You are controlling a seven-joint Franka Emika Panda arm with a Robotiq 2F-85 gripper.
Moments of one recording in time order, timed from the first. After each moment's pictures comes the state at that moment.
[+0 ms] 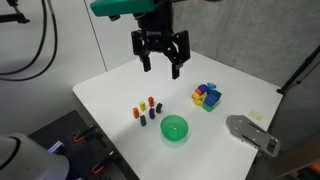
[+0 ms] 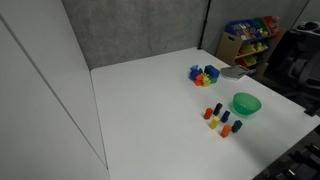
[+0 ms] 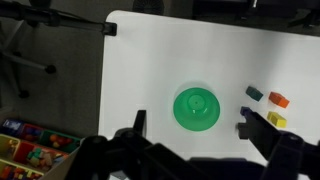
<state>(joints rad) -0.15 -0.41 -0.18 -2.25 -0.32 1.82 -0.32</state>
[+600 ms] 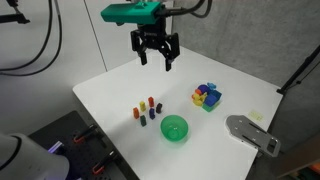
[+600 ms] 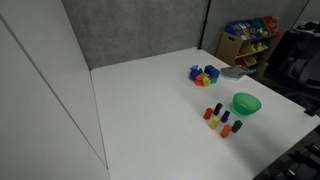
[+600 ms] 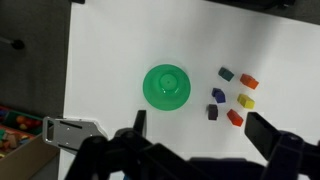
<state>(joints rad) -0.07 -0.34 -0.16 -2.25 -0.21 1.90 -0.31</state>
